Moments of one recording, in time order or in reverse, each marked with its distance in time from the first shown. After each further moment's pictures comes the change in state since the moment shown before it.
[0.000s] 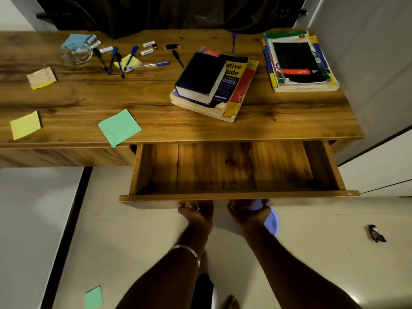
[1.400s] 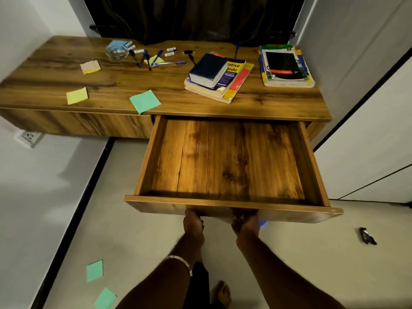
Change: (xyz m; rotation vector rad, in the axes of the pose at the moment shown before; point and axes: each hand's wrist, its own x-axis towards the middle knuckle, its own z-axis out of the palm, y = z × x) left_hand -0.125 -0.021 -0.151 0.866 0.167 0.224; right_hand -0.152 -0.002 -0.118 -0.712 0.283 -0.119
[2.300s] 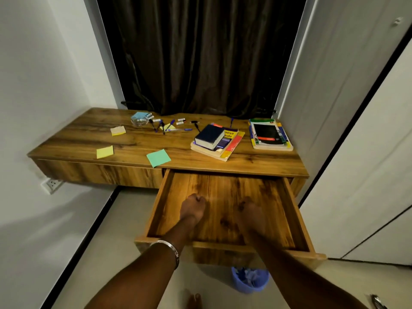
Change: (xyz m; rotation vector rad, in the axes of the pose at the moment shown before) left_hand -0.080 0.166 0.036 0.871 -0.036 0.761; right_hand -0.135 -0.138 0.064 -1.247 0.007 -1.051
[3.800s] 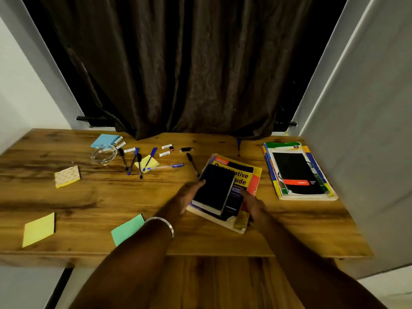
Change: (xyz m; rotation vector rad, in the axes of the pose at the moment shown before) left_hand 0.389 0.139 -0.029 -0.482 -0.353 -0.186; right_hand 0.387 -0.105 0.083 0.747 -0.232 0.592
